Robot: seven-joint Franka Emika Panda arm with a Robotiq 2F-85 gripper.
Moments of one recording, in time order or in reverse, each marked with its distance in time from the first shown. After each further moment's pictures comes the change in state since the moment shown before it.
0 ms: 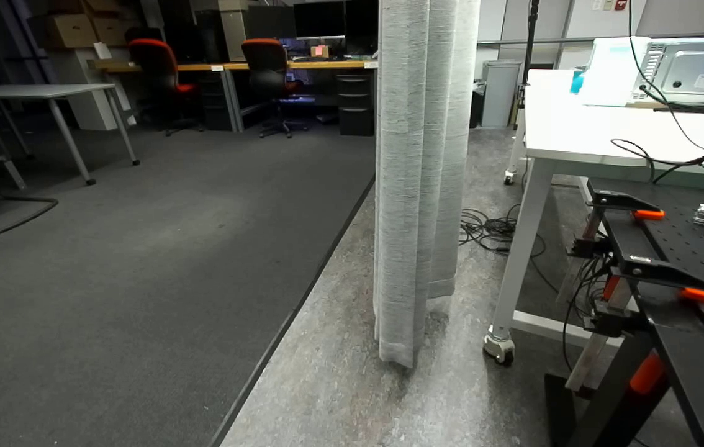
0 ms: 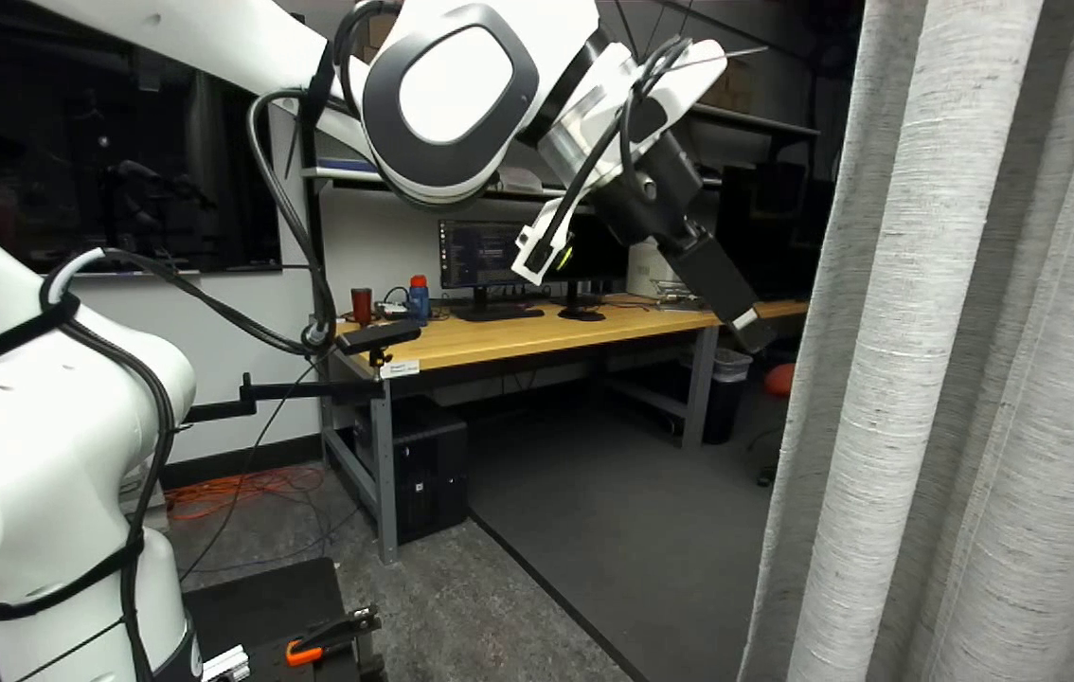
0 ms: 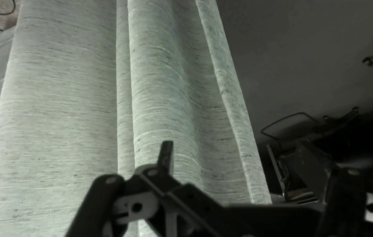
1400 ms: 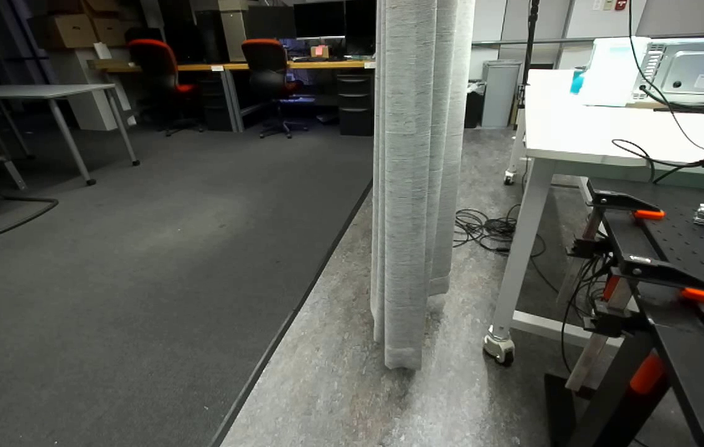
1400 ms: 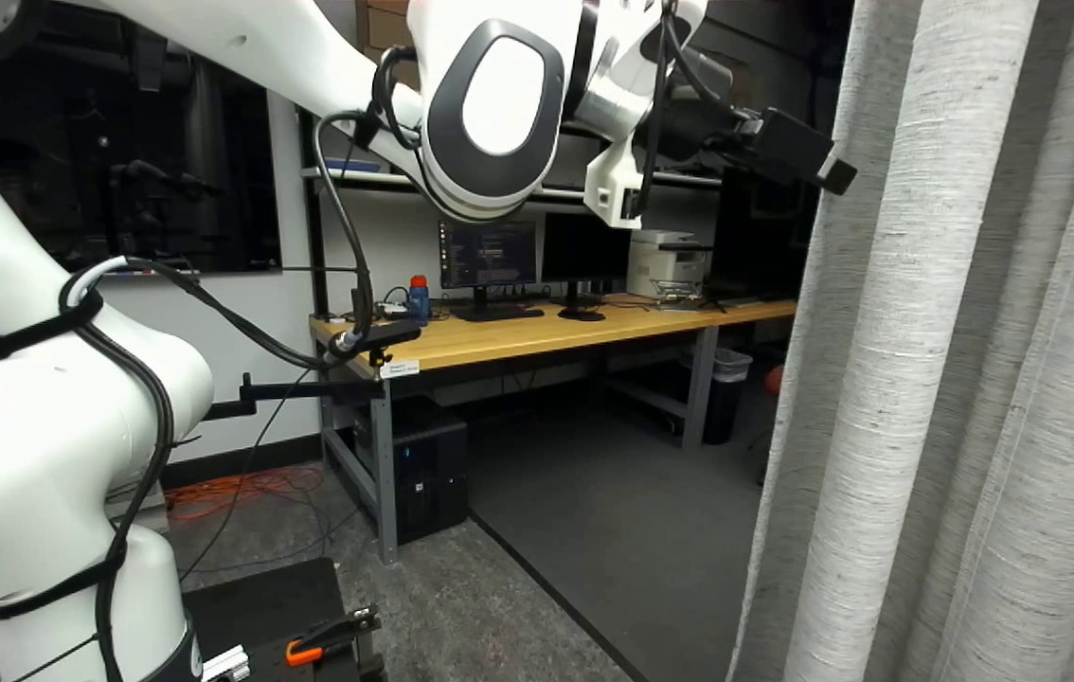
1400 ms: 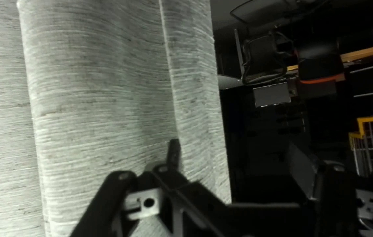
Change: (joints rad) arm -0.189 0.116 0.224 0.081 0.007 0.525 0.008
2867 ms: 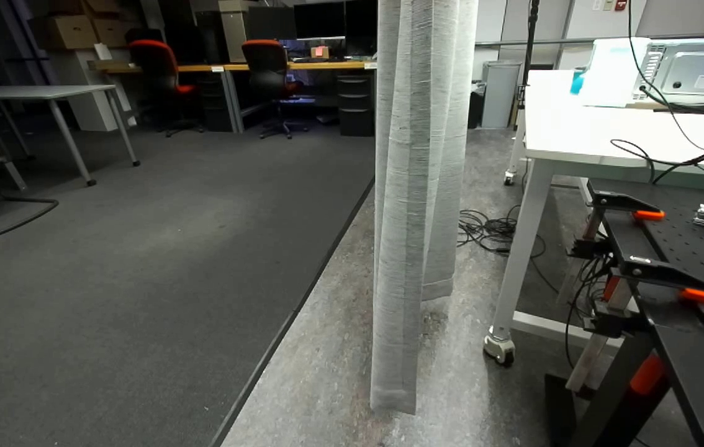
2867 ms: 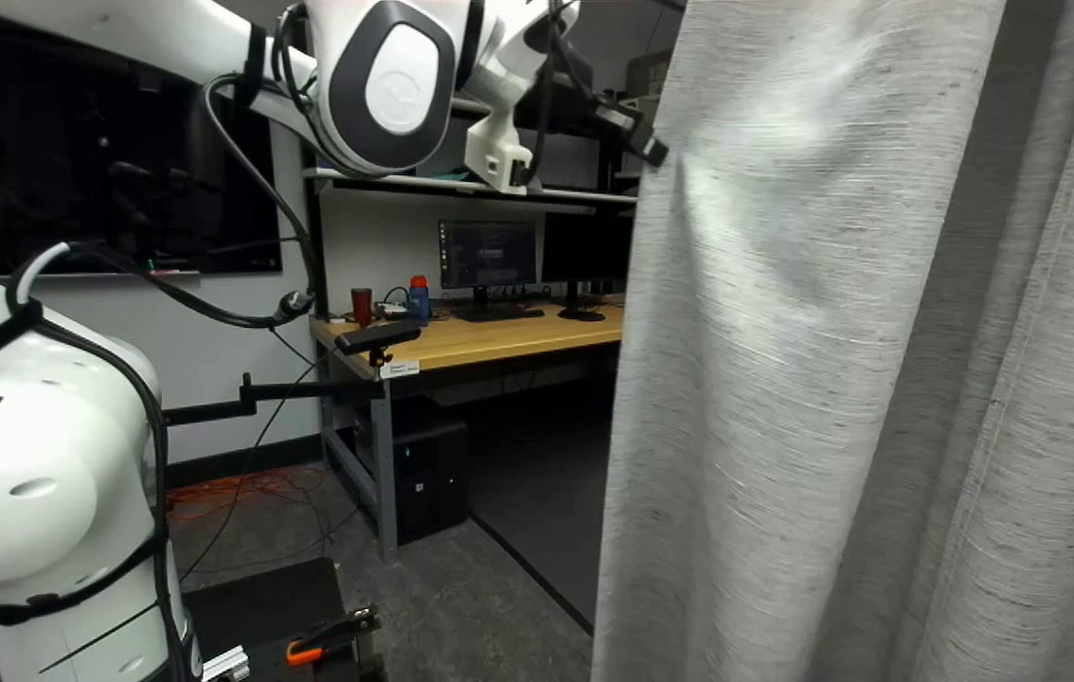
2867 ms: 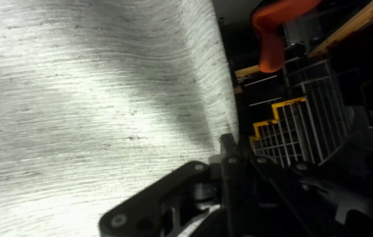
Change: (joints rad) arm 0.516 -0.266 -0.202 -0.124 0.104 -0.147 -0.098
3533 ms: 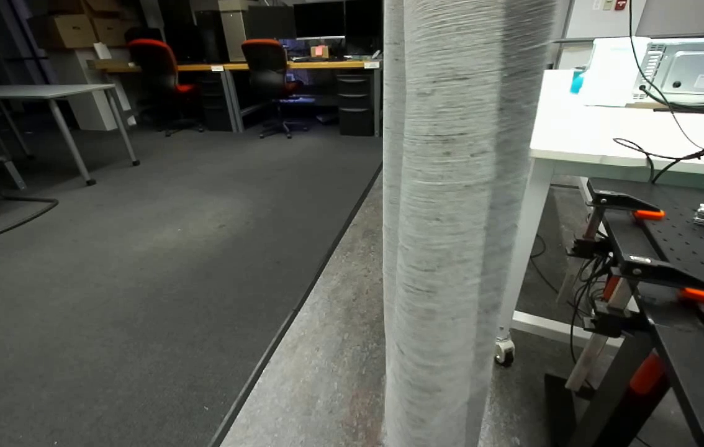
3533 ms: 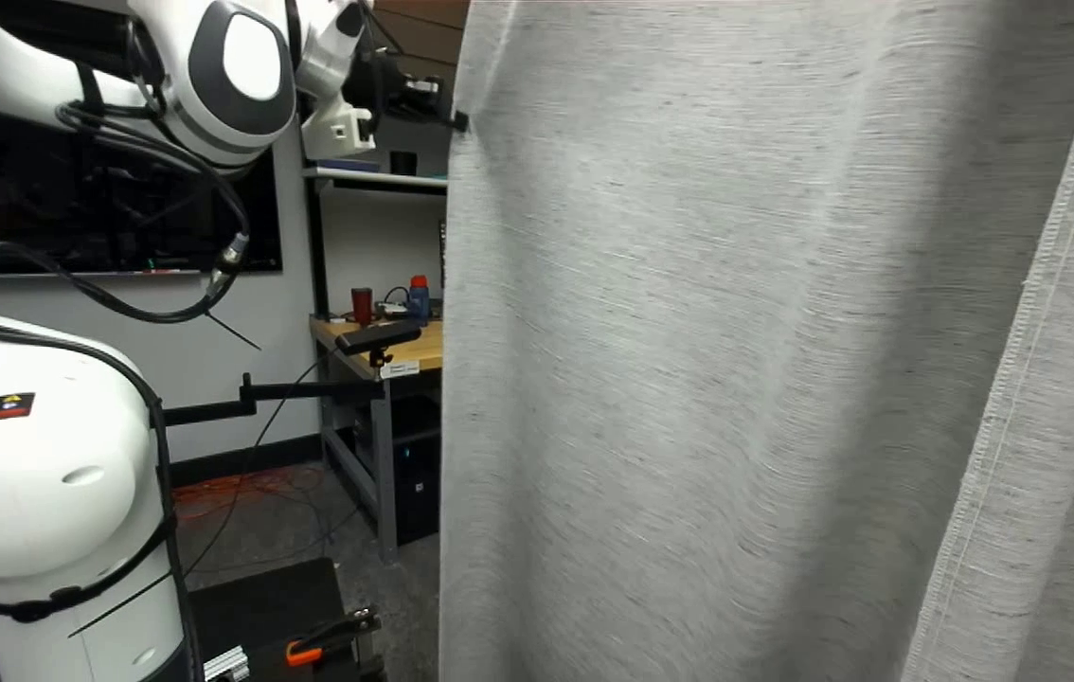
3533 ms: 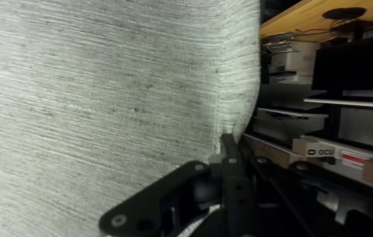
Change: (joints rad) arm 0.154 -0.272 0.392 -0.036 0.027 -0.089 0.023
